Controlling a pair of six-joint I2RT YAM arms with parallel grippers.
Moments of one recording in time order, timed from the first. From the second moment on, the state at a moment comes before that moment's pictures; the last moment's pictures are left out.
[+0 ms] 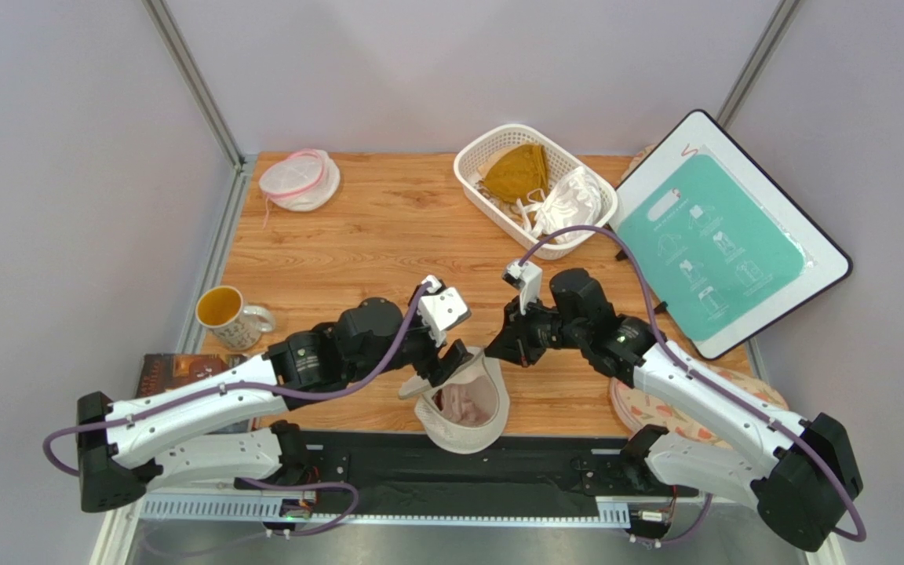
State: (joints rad) left arm -1.13 0.95 0.85 -0.27 -0.09 0.02; right arm 0.71 1.05 0.72 -0.28 -0.46 0.26
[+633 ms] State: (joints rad) left arm -1.13 1.20 0.95 -0.27 0.02 0.01; right arm 0.71 1.05 0.72 -0.29 -0.46 0.26
